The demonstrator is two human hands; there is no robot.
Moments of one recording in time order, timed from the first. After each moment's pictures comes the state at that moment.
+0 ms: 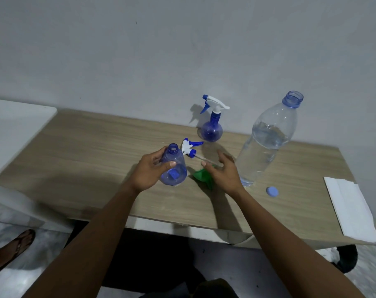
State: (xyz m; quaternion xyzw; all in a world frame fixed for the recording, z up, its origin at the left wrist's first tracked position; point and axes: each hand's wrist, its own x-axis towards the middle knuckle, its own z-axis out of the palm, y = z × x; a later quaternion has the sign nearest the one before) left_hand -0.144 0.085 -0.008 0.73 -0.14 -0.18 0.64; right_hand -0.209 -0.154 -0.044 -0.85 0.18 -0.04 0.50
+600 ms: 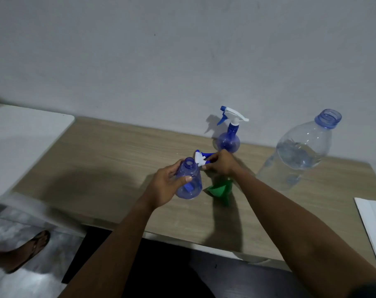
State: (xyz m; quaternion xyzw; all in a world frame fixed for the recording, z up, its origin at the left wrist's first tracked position) left_hand -0.136 0.083 -0.017 0.72 -0.13 -0.18 0.65; right_hand -0.096 -0.149 -0.030 -0.90 0.13 0.16 0.40
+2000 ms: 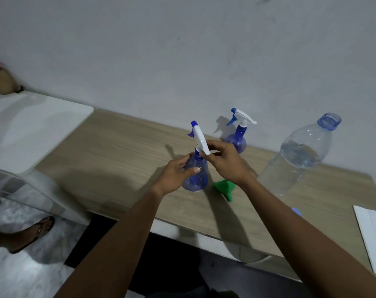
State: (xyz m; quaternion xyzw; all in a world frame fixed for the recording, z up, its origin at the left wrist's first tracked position) left_hand -0.144 0.084 -0.011 0.71 -0.12 -0.20 0.67; right_hand -0.164 -0.100 0.041 -0.85 -0.07 -0.04 0.53
